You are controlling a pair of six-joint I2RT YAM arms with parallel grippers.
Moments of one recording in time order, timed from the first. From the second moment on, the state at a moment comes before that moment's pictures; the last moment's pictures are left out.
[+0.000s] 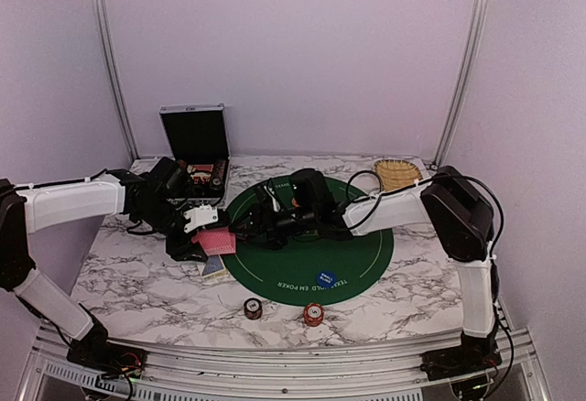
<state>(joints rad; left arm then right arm) -0.53 1.49 1.00 -0.68 0.25 0.78 0.86 2.13 1.38 0.32 -0.72 0.92</state>
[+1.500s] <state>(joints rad) -0.63 1.51 1.07 -0.64 0.21 0.75 0.89 2.29 1.46 0.58 -0.84 1.23</state>
